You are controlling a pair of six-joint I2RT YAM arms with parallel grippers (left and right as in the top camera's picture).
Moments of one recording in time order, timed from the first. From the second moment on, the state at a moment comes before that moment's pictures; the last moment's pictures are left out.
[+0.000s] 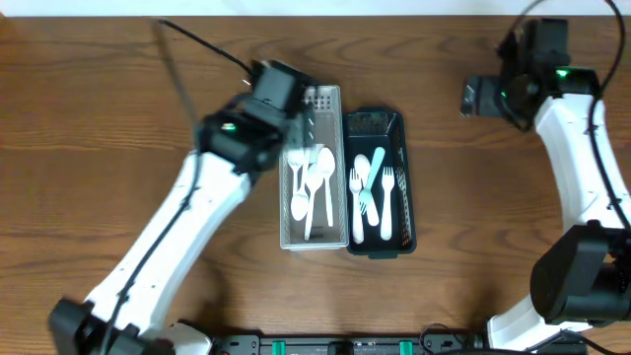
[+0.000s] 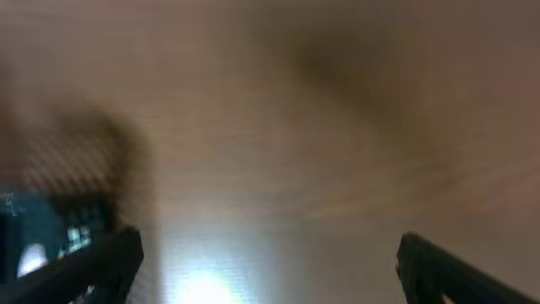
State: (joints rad) left arm -0.45 1.52 1.47 -0.89 -0.32 -0.42; right arm -0.01 1.78 1.55 -0.73 -0.01 0.06
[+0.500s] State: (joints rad) left arm -0.12 1.54 1.48 -0.83 -0.38 -0.31; right arm 0.02 1.77 1.55 -0.57 0.06 0.05
